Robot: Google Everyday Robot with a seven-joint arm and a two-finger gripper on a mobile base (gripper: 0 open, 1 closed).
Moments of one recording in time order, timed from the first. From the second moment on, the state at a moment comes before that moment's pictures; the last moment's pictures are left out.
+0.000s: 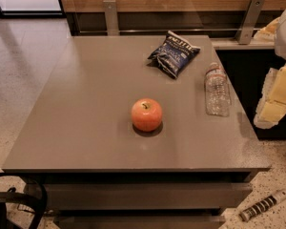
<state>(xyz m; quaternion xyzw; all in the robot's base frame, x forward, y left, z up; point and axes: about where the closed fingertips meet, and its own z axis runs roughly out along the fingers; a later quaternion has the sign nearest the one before) 0.438 -0.214 0.985 -0.60 0.78 -0.04 0.17</state>
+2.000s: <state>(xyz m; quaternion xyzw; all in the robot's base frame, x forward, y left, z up) 0.590 -0.244 0.963 -0.29 0.94 0.08 0.13</state>
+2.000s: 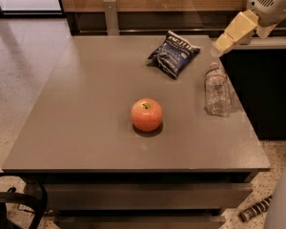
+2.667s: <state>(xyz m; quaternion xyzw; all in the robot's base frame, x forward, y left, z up) 0.625 -0.217 0.935 -0.16 0.98 0.08 0.09</state>
